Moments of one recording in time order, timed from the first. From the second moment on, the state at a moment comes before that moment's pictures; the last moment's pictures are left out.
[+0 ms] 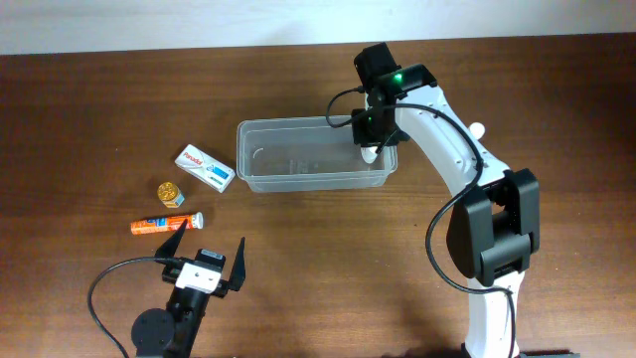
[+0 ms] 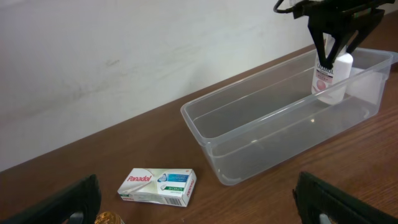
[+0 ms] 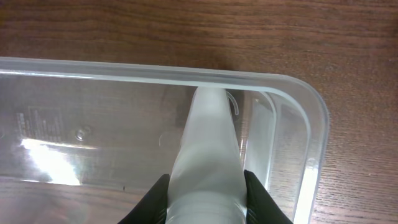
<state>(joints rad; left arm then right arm) -0.04 0.01 0.02 -0.06 0.23 0.30 0.33 2.17 1.91 -1.08 0.00 0.29</state>
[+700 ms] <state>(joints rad) -0.04 0.01 0.02 -0.06 0.23 0.30 0.33 2.17 1.91 -1.08 0.02 0.34</state>
